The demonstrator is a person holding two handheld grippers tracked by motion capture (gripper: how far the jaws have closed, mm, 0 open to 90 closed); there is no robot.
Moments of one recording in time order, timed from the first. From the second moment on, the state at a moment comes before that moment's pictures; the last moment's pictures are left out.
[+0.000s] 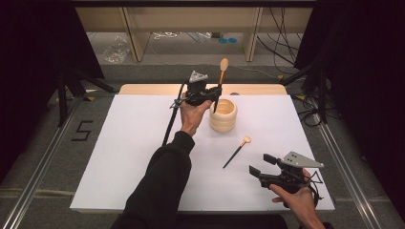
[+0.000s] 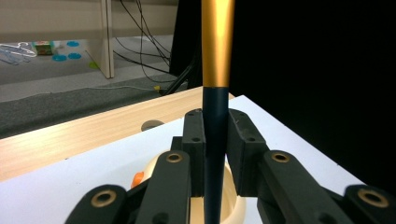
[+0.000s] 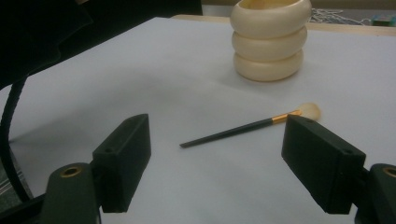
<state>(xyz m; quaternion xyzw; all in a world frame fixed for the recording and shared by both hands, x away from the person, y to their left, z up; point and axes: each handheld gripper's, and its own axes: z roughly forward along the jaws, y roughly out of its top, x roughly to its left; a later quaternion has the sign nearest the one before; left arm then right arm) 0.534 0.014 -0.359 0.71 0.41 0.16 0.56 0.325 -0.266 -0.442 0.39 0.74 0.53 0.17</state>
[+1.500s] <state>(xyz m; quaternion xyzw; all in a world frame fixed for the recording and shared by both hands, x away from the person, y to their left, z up) 0.565 -0.014 -0.395 0.70 0.43 0.18 0.54 0.322 -0.264 -0.441 0.38 0.75 0.51 0.16</state>
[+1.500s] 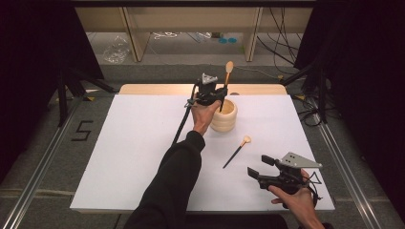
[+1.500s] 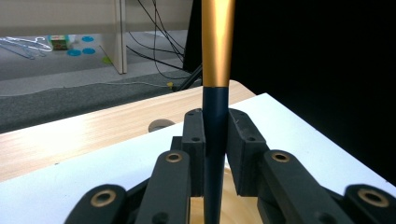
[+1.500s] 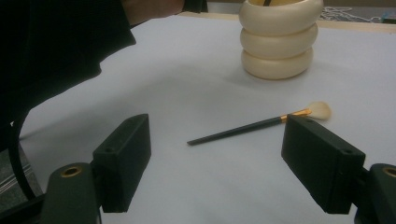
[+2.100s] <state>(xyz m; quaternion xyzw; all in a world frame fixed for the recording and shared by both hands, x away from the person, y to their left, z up) 0.565 -0.013 -0.411 0.70 0.43 0.18 0.55 0.322 -0.264 -0.441 0.38 0.75 0.51 0.16</state>
